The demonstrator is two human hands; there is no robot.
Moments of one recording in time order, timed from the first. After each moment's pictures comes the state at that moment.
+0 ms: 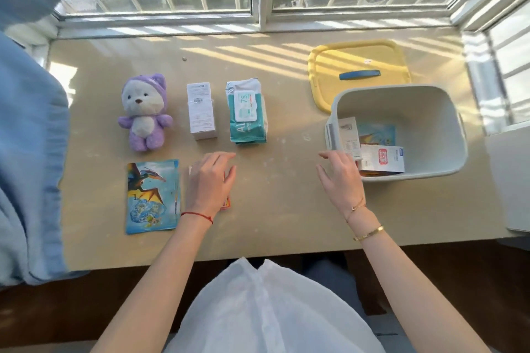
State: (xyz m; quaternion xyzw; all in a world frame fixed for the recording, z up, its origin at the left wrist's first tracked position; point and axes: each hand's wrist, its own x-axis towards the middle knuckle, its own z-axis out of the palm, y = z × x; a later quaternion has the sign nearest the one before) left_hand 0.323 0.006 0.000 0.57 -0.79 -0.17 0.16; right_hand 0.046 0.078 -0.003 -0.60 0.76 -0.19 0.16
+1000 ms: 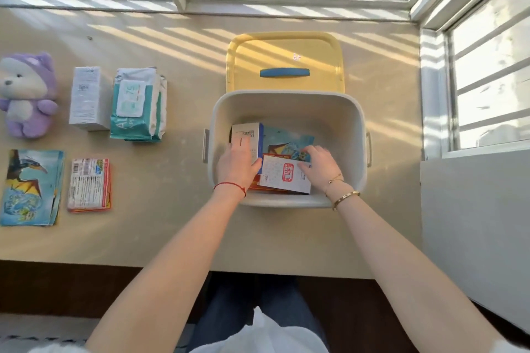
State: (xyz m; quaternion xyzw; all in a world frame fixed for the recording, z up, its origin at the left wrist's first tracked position) left_hand -0.059 0.013 -0.080 0.66 -0.71 -0.24 -0.03; right_hand -0.263 0.045 -0.111 -0.60 0.72 -0.01 0.35
